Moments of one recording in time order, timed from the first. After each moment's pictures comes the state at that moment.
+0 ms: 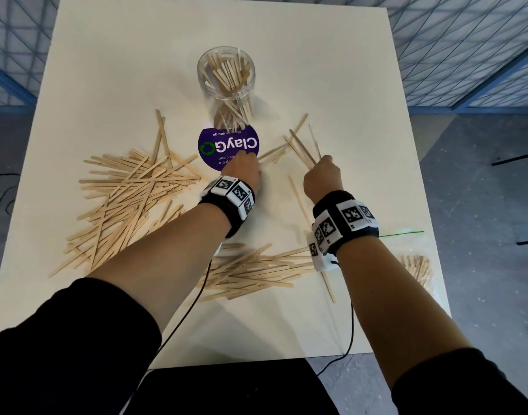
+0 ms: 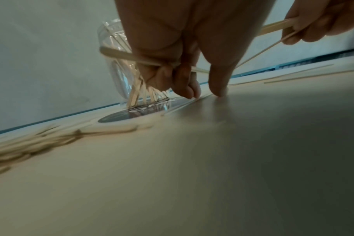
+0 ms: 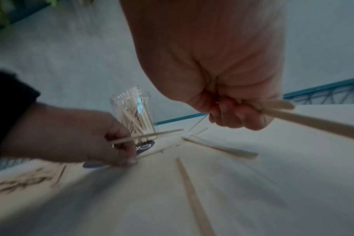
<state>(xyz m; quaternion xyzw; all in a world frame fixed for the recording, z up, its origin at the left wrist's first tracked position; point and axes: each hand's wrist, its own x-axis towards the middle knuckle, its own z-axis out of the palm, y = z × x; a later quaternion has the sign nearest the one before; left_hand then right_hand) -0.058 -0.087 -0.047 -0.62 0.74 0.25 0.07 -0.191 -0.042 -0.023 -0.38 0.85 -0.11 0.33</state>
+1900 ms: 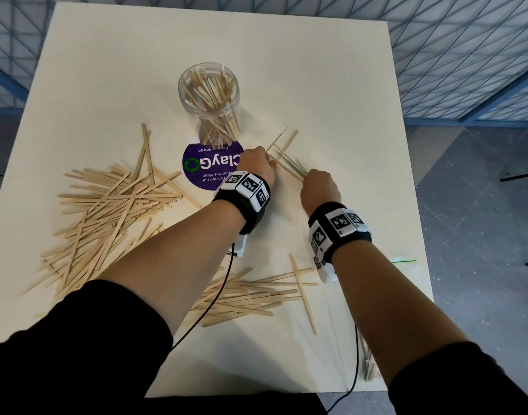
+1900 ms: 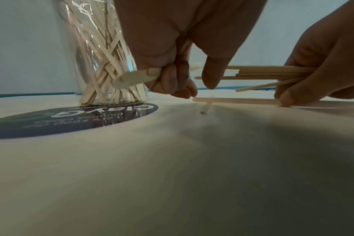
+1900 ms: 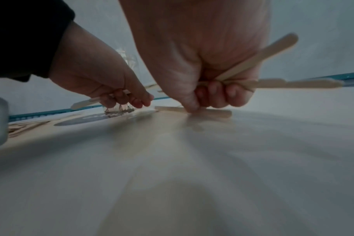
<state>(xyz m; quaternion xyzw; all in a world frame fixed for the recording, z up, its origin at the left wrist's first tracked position) -0.122 -0.123 -0.049 -0.70 0.62 0.34 -0.08 -0.230 -0.069 -0.049 -0.50 0.82 0.00 0.28</state>
